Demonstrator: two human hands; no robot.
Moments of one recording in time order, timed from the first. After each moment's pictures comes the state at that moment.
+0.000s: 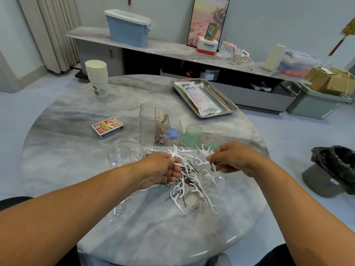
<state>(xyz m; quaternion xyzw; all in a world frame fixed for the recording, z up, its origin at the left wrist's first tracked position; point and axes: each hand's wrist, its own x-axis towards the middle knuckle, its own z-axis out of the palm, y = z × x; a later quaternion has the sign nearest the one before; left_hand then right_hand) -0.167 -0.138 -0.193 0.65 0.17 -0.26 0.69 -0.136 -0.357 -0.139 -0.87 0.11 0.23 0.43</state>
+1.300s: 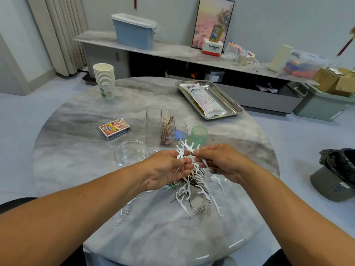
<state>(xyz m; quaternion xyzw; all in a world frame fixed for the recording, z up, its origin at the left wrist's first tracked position) -0.167 -0.135 -0.194 0.47 0.14 -0.27 0.83 -0.141 -0.316 -0.155 -0.79 0.09 0.24 0.56</state>
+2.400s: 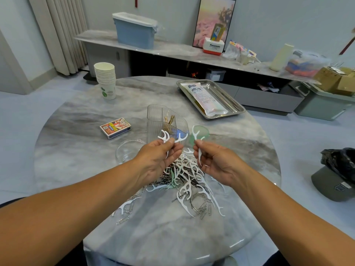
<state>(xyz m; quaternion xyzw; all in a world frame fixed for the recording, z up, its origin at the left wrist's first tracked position) -0.155 -0.122 -0.187 0.40 0.19 -0.12 0.89 -0.143 -0.302 -0.168 -0.59 0.15 0.22 0.76</state>
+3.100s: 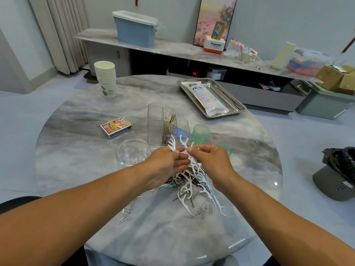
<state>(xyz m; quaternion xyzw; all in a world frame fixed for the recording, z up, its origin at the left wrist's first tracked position) -0.166 -0.140 -0.190 0.54 0.17 -0.18 0.80 -0.150 -0.286 -0.192 -0.79 0.06 0.06 0.61</state>
